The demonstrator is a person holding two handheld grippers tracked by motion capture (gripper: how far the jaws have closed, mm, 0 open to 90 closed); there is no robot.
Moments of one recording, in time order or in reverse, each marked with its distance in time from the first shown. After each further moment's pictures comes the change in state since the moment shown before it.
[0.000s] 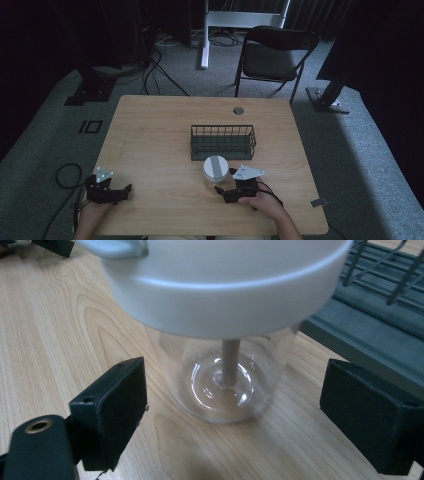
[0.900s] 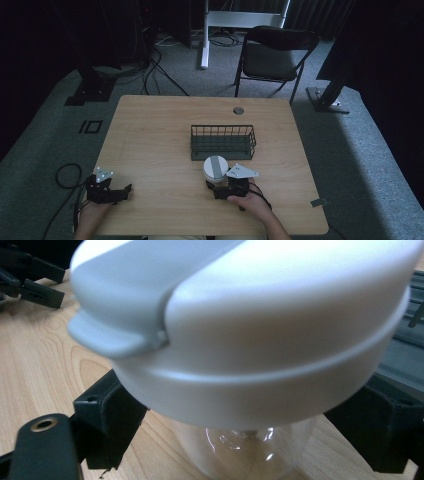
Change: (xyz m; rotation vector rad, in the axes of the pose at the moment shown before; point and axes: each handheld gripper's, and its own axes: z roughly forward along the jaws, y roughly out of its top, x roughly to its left) left arm 0.000 0.000 0.000 0.000 0.000 0.000; right arm 0.015 0.006 0.021 -0.105 -0.056 0.116
